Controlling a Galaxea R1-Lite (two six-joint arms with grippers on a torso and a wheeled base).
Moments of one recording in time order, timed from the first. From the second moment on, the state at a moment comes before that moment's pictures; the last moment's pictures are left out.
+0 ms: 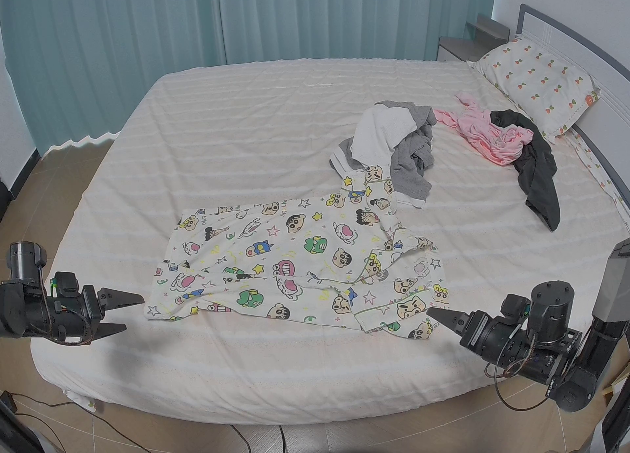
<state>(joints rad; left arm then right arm) 0.35 1.67 -0.48 -0.33 -0.81 -0.36 0.46 1.99 -0.12 -1.48 0.05 0.83</state>
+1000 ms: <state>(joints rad) 0.38 1.67 -0.30 -0.54 -0.92 -0.39 0.64 2.17 -0.12 -1.53 -0.02 1.03</state>
